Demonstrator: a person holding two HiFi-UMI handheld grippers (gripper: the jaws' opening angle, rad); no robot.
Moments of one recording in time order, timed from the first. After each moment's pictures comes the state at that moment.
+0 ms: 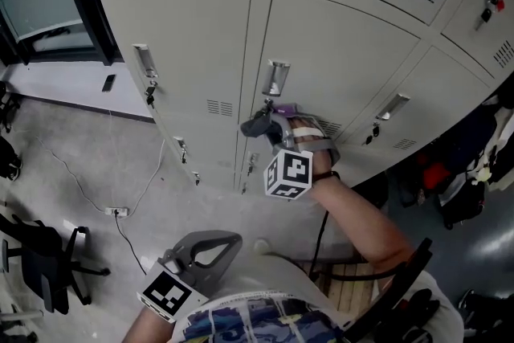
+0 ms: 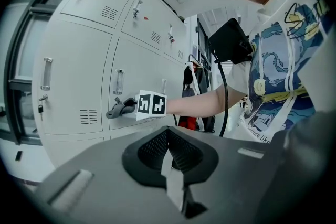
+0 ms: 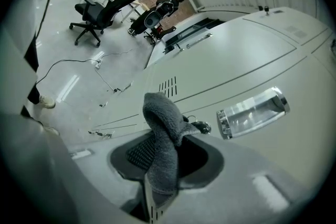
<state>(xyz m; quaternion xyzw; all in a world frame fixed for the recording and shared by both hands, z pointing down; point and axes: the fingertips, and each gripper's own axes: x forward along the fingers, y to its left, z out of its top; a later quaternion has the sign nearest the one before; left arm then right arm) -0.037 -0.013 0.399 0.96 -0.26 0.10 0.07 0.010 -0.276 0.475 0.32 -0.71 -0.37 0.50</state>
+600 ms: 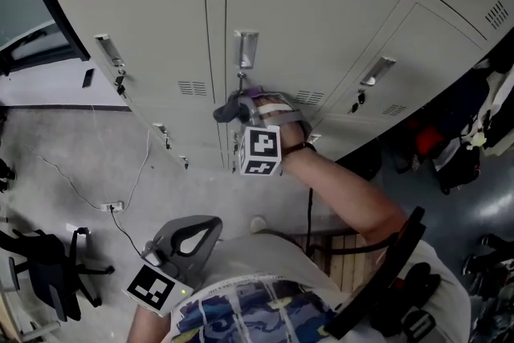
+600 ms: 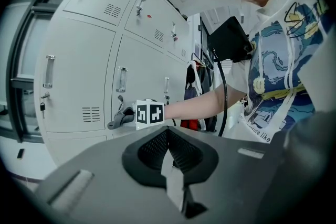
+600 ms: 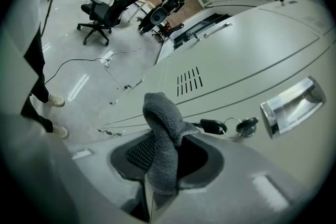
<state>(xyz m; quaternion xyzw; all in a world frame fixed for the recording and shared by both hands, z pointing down) -0.041 -0.023 0.404 0.95 -0.27 0.10 0.08 -0.002 -0.282 0.530 0.27 -0.72 -0.34 0.53</state>
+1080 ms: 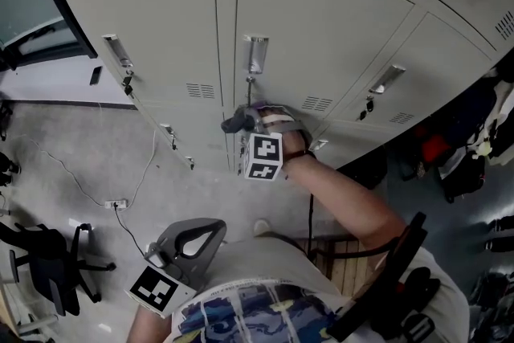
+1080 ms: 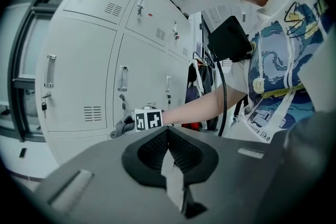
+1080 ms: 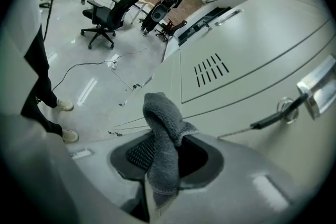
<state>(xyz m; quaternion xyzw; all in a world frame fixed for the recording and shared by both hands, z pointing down) -0.041 -0.026 0.405 0.95 -0.28 0.11 0.08 -0.003 -0.283 0.578 0.25 -0.74 -0.30 0.54</state>
